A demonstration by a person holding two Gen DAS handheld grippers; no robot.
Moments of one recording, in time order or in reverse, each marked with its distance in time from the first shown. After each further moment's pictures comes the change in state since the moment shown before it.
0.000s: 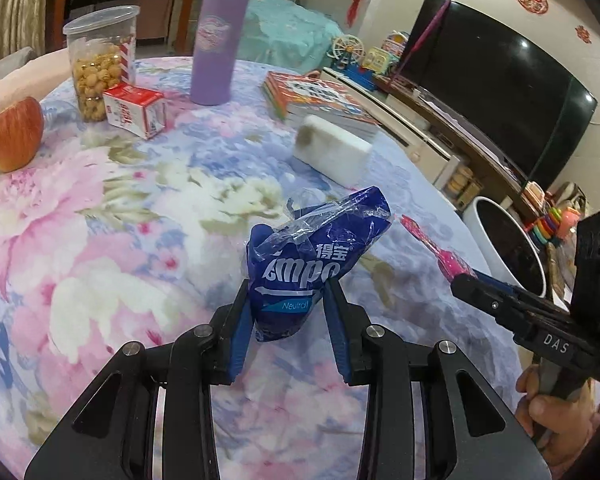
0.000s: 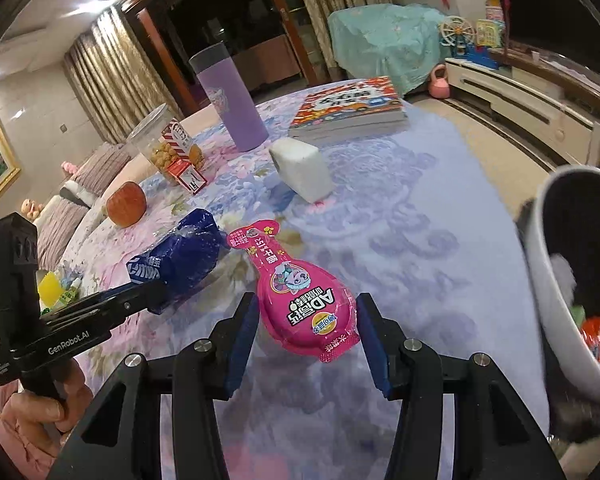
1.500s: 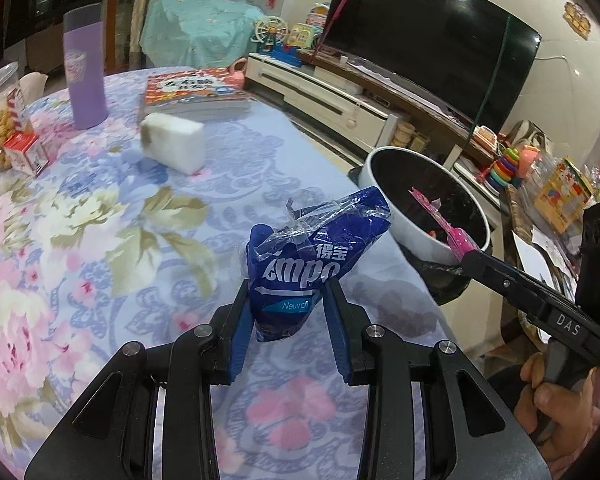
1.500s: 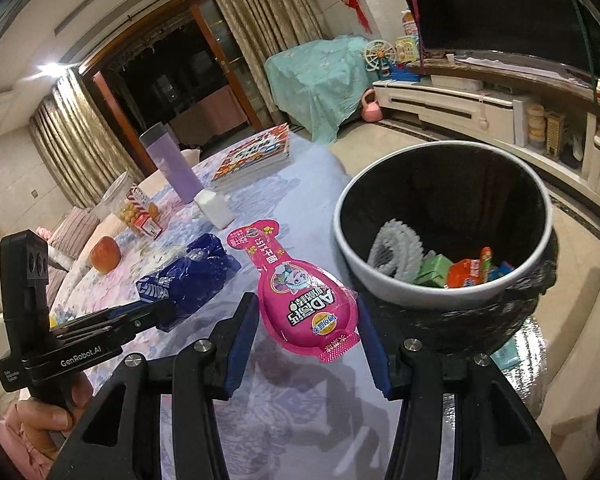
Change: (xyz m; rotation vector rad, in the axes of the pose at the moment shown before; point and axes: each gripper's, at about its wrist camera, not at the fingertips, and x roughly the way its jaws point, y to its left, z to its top) left arm 0.010 -0.126 -0.013 0.198 0.052 -0.116; right arm -0.108 -0.082 -0.042 0.161 -0.168 -0.109
